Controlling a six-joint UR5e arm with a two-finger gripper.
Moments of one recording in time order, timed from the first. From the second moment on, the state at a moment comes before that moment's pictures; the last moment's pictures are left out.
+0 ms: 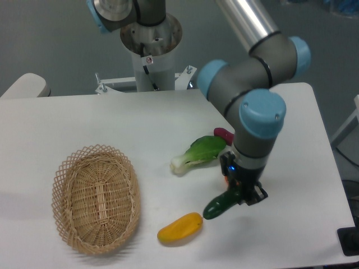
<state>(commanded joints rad) 2.51 -2.02 -1.29 -1.24 1.41 1.47</state>
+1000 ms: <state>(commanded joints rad) 2.49 -1.99 -1.30 -1.24 1.40 1.37</state>
